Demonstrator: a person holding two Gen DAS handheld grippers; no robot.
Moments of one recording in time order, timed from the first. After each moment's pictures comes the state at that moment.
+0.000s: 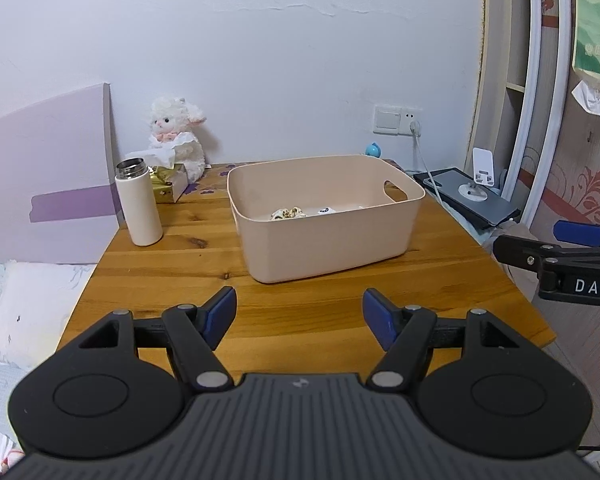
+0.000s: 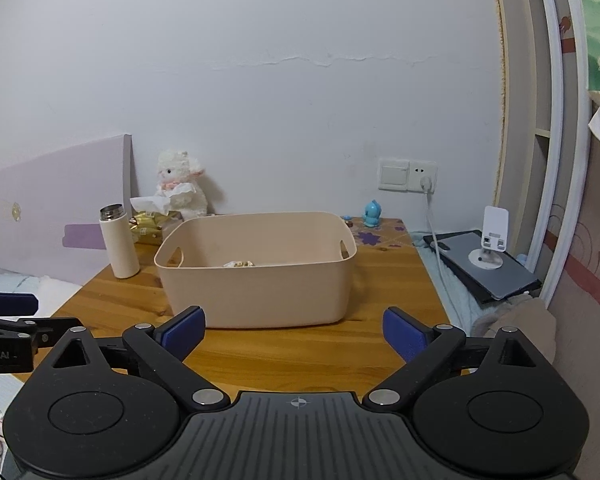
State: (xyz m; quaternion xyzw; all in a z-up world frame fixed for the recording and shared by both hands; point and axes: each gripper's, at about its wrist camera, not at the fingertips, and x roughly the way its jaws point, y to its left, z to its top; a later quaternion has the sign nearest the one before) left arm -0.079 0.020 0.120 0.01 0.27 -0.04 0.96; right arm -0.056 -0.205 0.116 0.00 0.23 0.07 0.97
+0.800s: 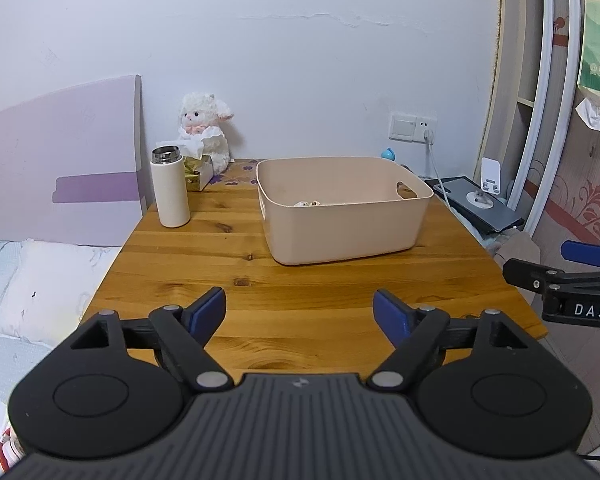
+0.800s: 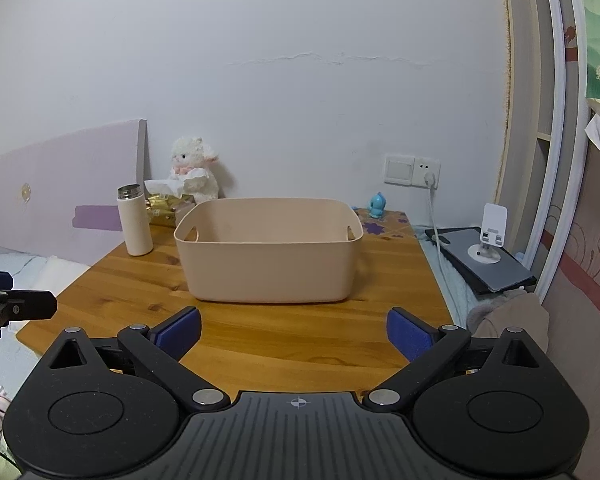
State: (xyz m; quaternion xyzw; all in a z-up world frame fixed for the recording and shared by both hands) left arm -0.131 0.044 0.127 -0.01 0.27 -0.02 0.96; right arm -0.096 -0.197 0.114 -0.02 0.23 0.08 0.97
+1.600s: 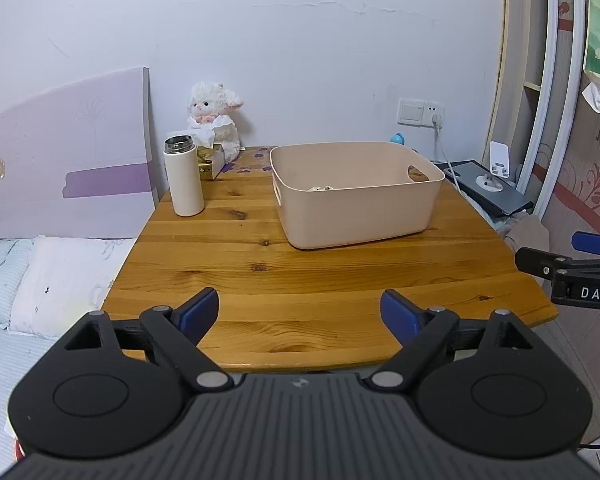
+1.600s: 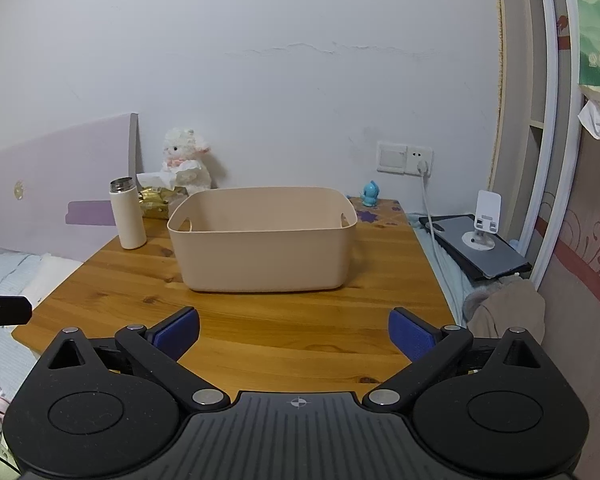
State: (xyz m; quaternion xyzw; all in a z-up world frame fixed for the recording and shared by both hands) left arm -0.138 0.057 0.127 0.00 0.29 -0.01 0.96; right arm -0.093 -0.202 0.109 -0.01 0.25 0.07 0.97
